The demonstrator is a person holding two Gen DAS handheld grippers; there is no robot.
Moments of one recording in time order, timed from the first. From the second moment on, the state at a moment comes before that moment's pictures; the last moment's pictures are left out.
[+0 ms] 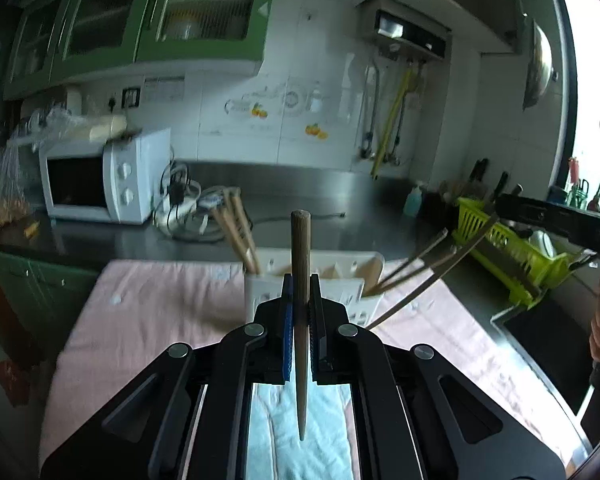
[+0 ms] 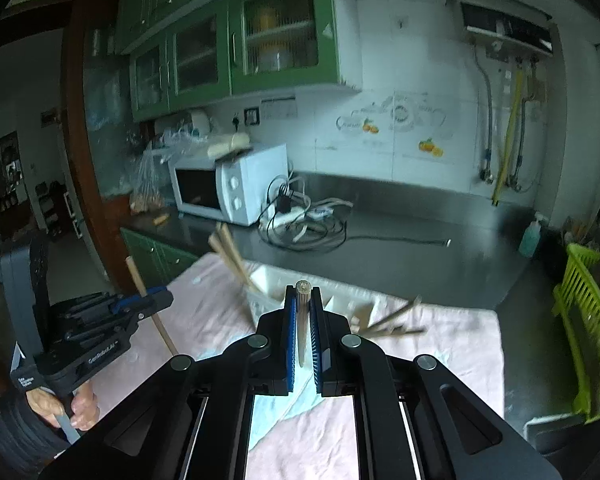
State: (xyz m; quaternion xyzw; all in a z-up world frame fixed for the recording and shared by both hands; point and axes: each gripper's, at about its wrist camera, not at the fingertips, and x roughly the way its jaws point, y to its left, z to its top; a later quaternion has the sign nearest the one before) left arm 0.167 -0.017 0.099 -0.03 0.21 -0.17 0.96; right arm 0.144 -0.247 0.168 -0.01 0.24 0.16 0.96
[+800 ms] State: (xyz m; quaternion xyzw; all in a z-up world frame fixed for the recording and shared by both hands) left arm 0.282 -0.065 0.177 -0.01 0.10 -0.11 0.99; right arm 0.217 -0.262 0.176 -0.03 0.24 0.14 0.96
